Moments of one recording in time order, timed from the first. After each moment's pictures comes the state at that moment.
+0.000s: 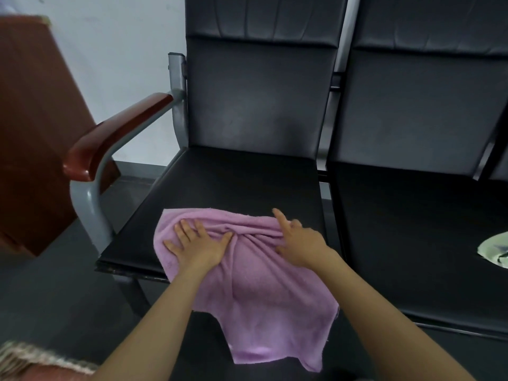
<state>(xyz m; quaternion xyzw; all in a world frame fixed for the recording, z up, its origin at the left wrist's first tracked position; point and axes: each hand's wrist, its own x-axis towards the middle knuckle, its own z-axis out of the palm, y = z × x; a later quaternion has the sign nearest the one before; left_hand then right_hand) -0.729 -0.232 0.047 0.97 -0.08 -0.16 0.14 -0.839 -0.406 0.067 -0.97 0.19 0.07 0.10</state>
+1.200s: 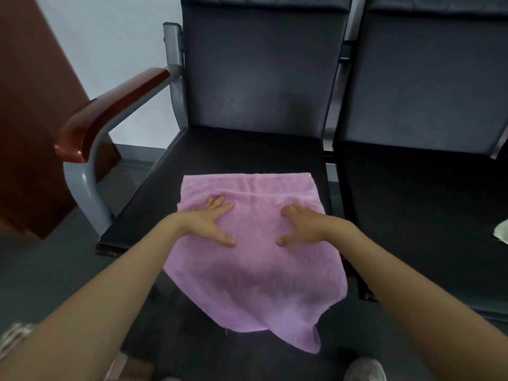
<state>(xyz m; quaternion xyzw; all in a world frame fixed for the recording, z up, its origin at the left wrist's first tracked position) -0.682 -0.218 0.076 0.86 -0.37 -0.36 0.05 -0.830 -0.428 0.076 -0.95 0.17 0.22 0.16</state>
